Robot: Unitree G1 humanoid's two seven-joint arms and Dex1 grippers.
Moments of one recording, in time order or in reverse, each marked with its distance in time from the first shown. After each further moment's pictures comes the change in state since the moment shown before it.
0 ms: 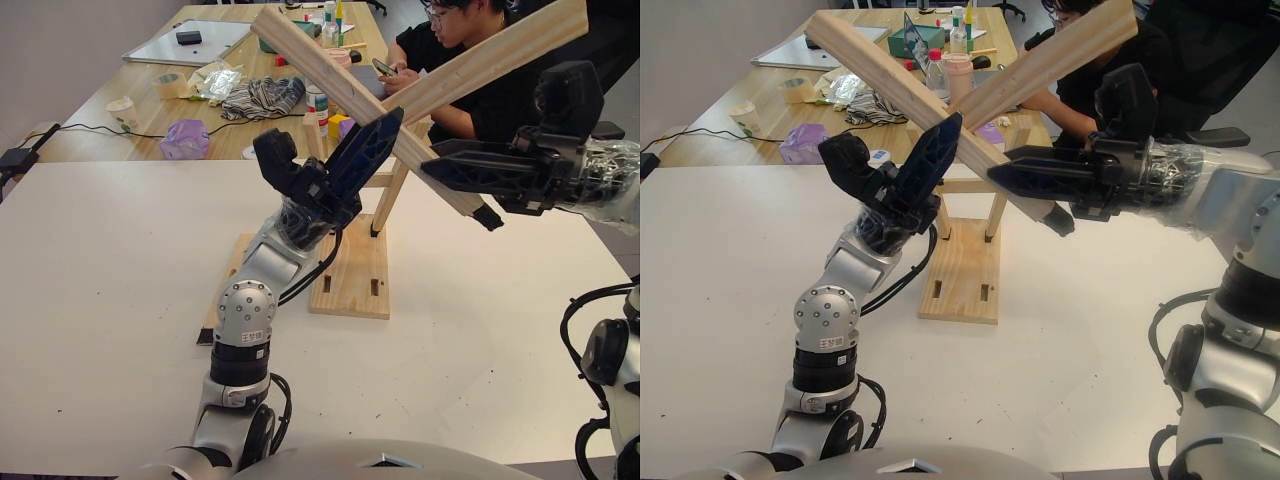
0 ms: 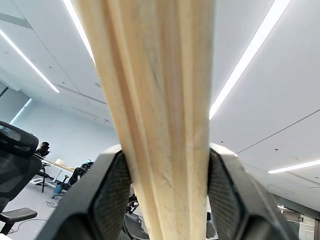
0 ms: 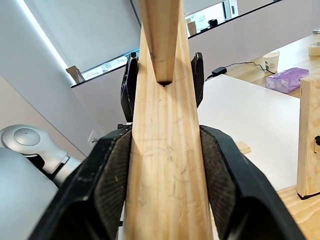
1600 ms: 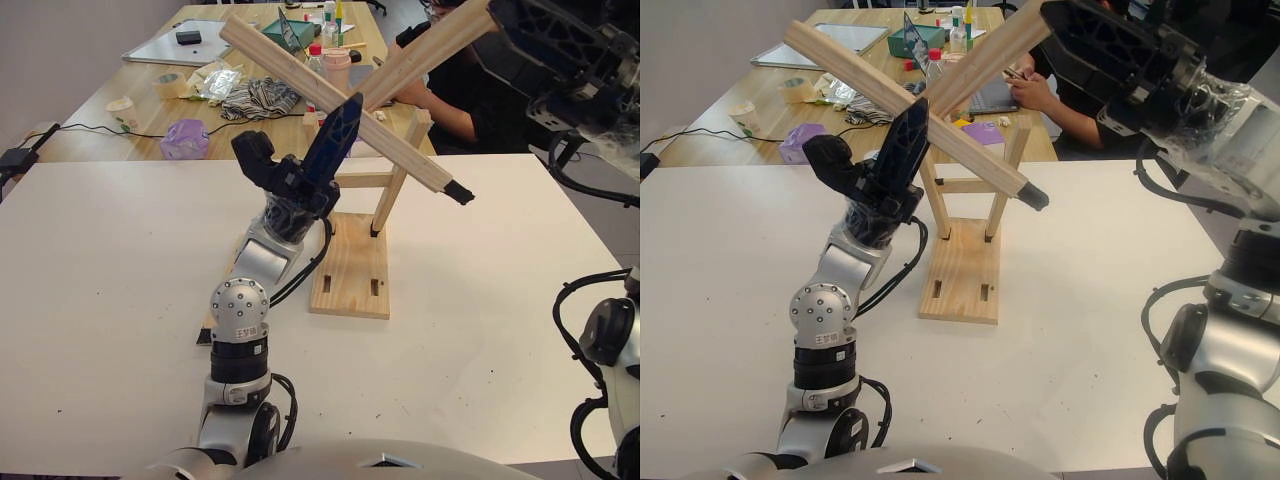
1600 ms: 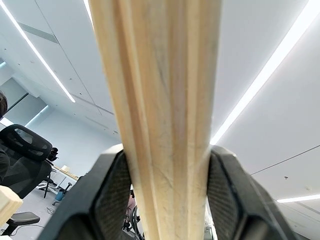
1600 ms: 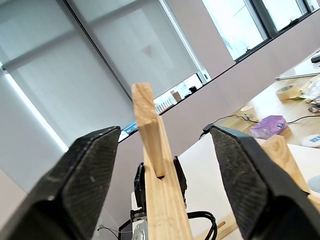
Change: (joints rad) left arm 0.000 -0.039 0.095 0.048 -0.065 0.020 0.029; right arm -0.114 0.009 -0.023 0.301 0.456 -0.207 -0.541
